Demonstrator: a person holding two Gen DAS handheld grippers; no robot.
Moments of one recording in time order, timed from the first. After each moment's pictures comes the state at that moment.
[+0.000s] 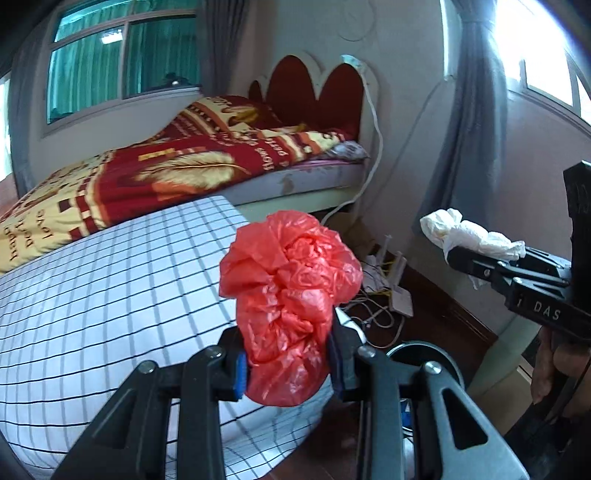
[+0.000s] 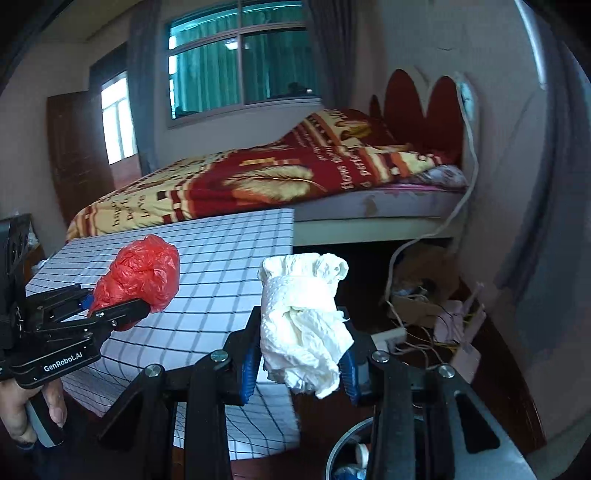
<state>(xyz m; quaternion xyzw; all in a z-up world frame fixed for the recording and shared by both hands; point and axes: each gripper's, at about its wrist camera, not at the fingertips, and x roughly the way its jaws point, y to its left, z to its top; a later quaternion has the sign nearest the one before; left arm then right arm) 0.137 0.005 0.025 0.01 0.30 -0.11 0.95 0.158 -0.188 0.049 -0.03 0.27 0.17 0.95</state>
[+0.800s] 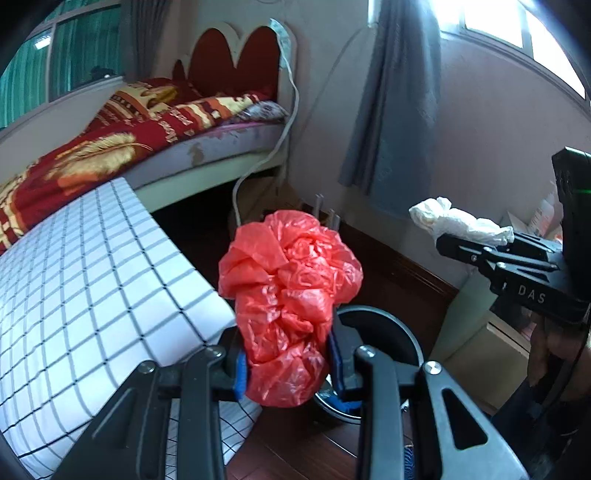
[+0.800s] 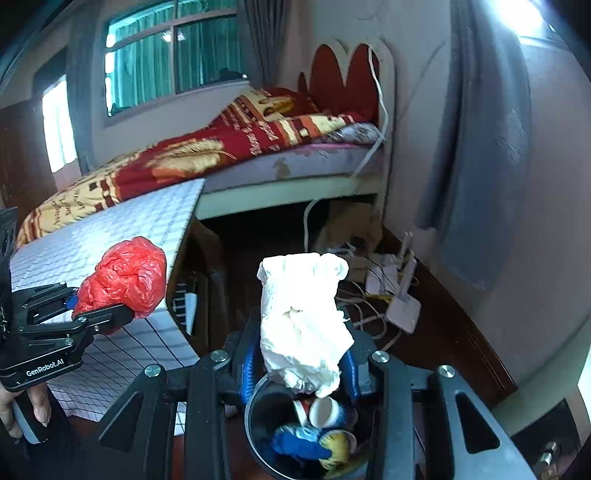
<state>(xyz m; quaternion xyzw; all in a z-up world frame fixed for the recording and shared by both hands) 0.138 -0.101 -0.027 0.05 0.34 -0.23 0.91 0.125 -0.306 -0.007 -0.01 0.31 0.05 0.95</state>
